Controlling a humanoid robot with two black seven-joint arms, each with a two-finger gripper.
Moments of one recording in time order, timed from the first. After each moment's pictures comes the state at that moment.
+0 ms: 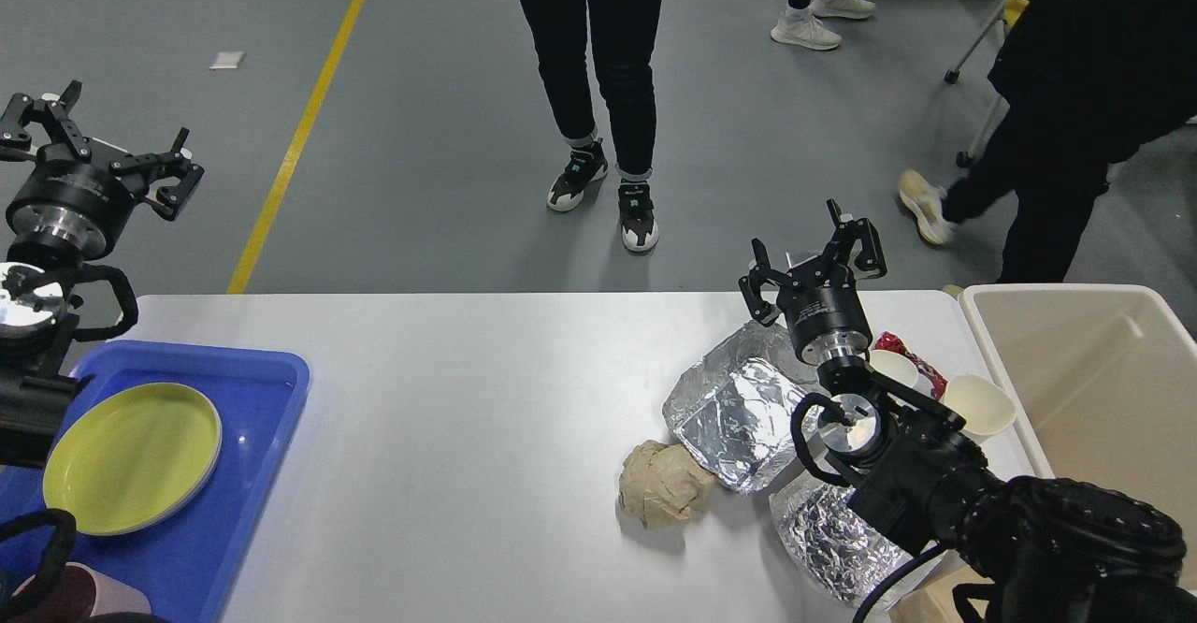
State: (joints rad) left arm -0.71 0.40 -1.29 -0.54 -0.08 -0.39 -0.02; right arm 0.78 0.09 0.30 0.20 0.48 0.49 0.61
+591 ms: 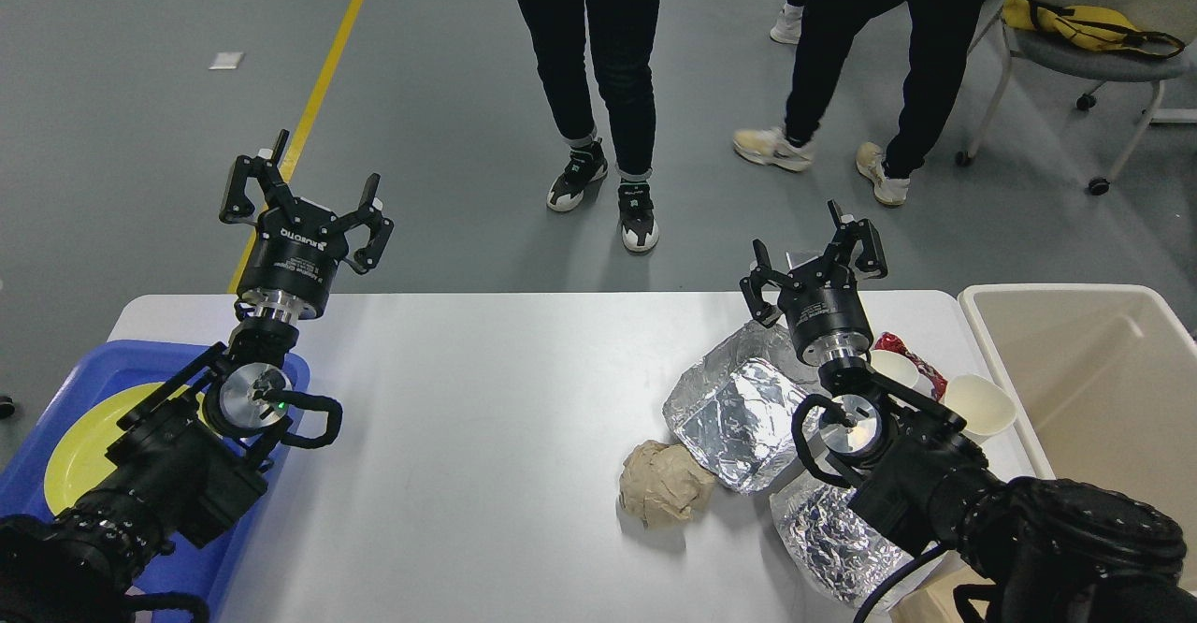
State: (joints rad) left arm -0.68 0.17 -0.88 -0.50 -0.01 -0.61 -0.48; right arm 0.78 0.08 0.30 0.20 0.48 0.49 0.61
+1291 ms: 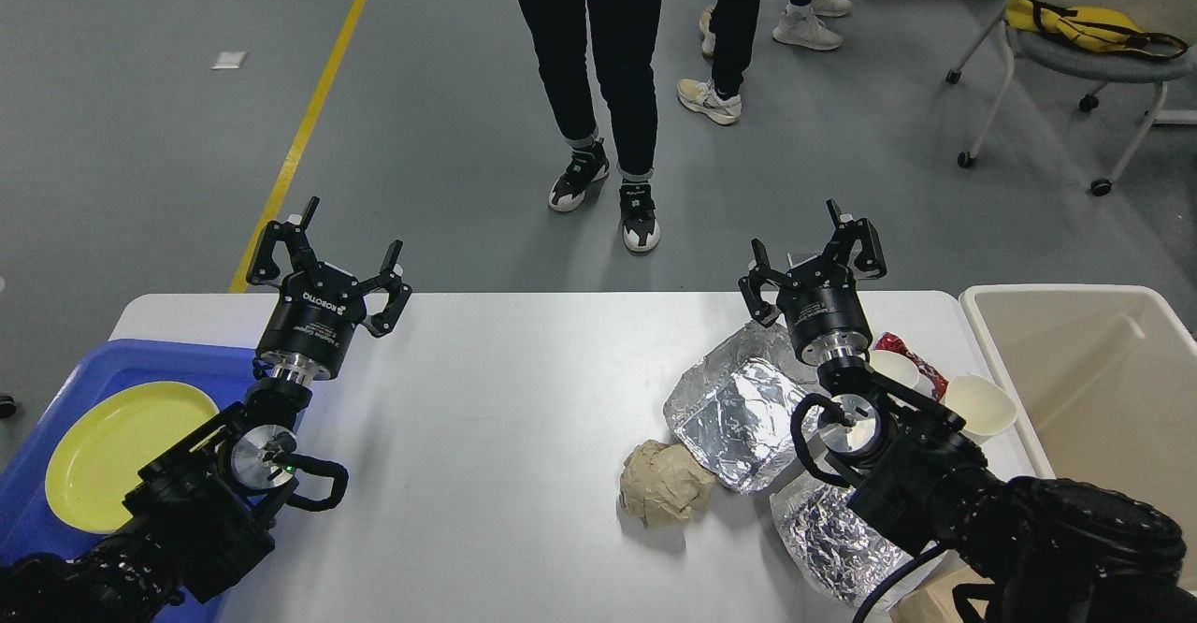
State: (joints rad) left arm -0.62 0.13 -0.84 -0.45 0.01 -0.66 -0.52; right arm 0.78 0.09 0.30 0.20 0.48 0.49 0.61
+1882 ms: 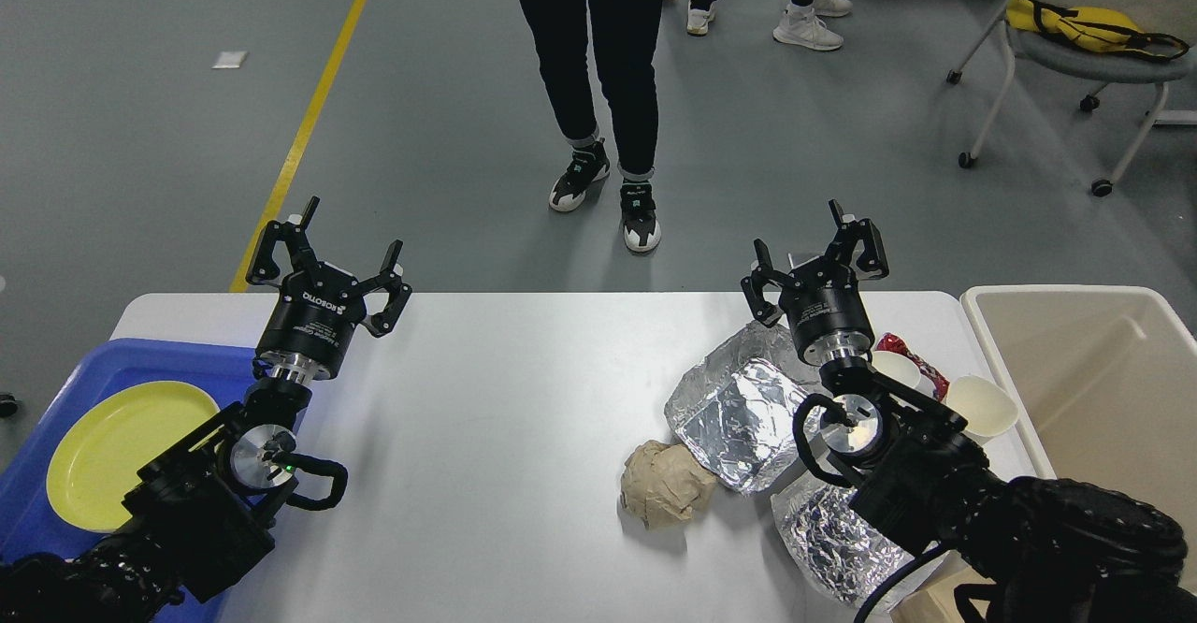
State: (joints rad) left arm -0.62 0.13 -0.84 -0.44 0.01 -0.66 -0.52; right arm 0.78 0.08 0.30 0.20 0.48 0.49 0.61
